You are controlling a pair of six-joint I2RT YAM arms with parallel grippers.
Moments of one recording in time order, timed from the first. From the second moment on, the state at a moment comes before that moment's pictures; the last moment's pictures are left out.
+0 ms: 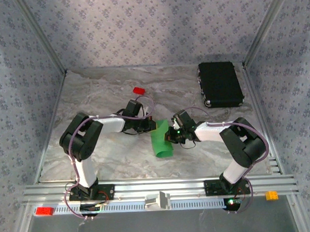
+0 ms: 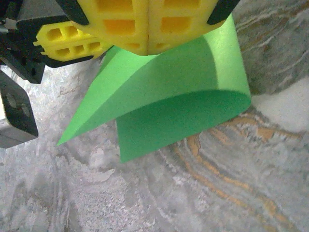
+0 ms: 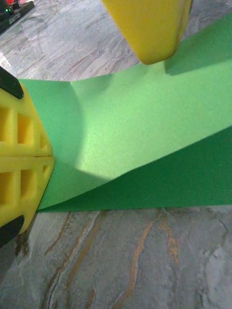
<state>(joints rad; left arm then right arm) -0.58 1.85 0.95 -0.01 0.59 -0.70 0.62 1.65 0.70 -0.03 -0.39 0.82</state>
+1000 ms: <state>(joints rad) -0.50 1.97 1.11 -0.16 0.56 -0.72 0.63 1.65 0.69 -0.01 -0.37 0.82</state>
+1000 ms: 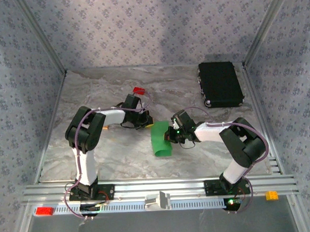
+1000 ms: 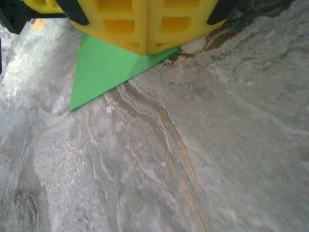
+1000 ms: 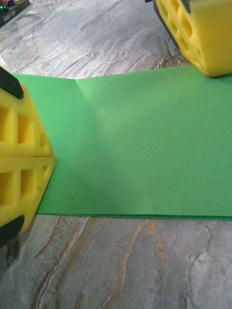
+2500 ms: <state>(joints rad) -0.66 1.69 0.82 -0.13 0.56 -0.83 0.64 1.65 0.69 -0.01 -0.35 0.83</state>
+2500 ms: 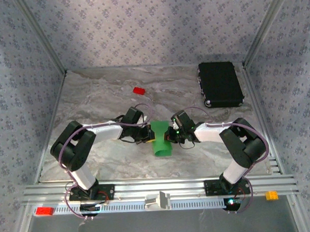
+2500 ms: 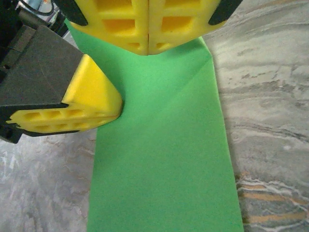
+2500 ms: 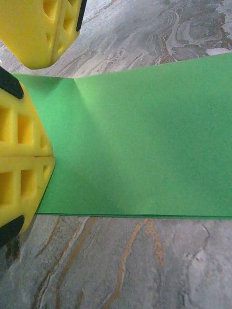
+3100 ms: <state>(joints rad) -0.66 1.73 0.77 0.02 0.62 -0.88 0.64 1.64 0.69 -0.01 -0.34 0.83</state>
